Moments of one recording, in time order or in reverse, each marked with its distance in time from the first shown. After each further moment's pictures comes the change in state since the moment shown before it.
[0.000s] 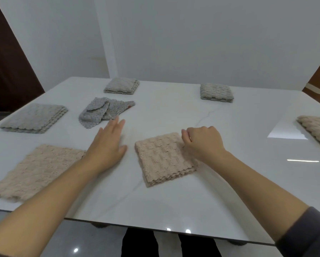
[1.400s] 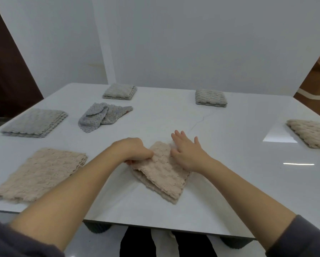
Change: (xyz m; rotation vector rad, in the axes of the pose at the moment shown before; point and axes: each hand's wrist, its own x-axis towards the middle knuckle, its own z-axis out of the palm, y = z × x) left_hand 0.016 0.093 -0.036 -0.037 -0.586 -0.231; right_hand -0.019 -0.012 -0.005 0.344 -0.400 -0.064
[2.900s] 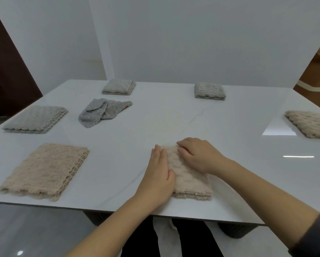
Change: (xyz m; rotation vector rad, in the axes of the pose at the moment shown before) left_hand -0.051 0.031 0.117 -0.438 0.329 0.367; right_hand -0.029 0.023 0.005 -0.108 0.096 -0.063
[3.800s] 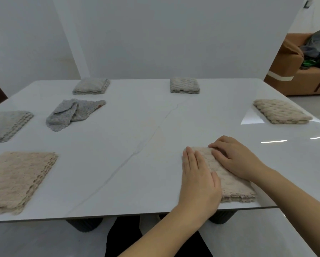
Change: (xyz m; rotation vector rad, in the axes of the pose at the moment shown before) left_hand -0.004 0.113 0.099 0.043 -0.096 0.131; right_hand -0.101 0.116 -0.018 0.030 0.186 0.154
